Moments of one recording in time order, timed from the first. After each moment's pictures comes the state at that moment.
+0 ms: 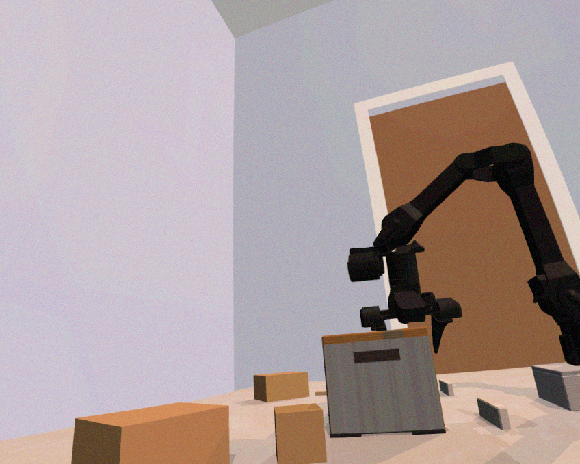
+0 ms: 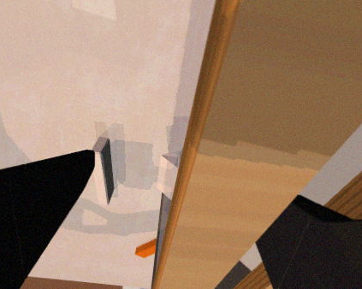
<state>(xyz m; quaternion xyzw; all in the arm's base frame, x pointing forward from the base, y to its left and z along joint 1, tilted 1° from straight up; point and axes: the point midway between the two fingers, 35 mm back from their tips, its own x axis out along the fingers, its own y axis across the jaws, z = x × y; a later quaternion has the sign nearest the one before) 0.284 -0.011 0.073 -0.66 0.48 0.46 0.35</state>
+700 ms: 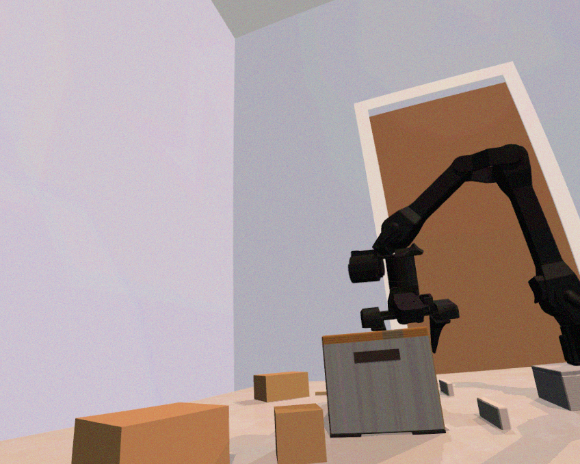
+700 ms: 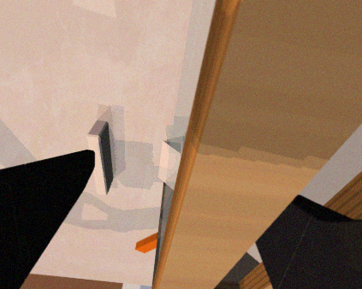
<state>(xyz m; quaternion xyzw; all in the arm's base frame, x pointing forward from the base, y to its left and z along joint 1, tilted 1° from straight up) 0.290 -0.031 0.074 -0.66 0.48 0.46 0.35</state>
